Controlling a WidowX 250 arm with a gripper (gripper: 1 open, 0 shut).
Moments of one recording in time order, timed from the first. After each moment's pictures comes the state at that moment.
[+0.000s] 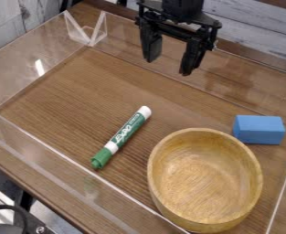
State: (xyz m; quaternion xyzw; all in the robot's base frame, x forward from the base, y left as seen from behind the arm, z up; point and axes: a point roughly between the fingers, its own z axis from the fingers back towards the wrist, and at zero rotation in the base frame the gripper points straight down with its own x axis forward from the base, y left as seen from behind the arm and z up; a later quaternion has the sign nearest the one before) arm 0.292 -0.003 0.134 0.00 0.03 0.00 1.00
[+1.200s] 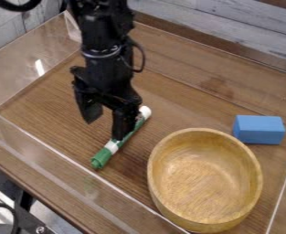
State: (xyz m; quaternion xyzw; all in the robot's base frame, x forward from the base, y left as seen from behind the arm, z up) arm 0.211 0.040 0.076 -0.01 -0.01 -0.03 1.00
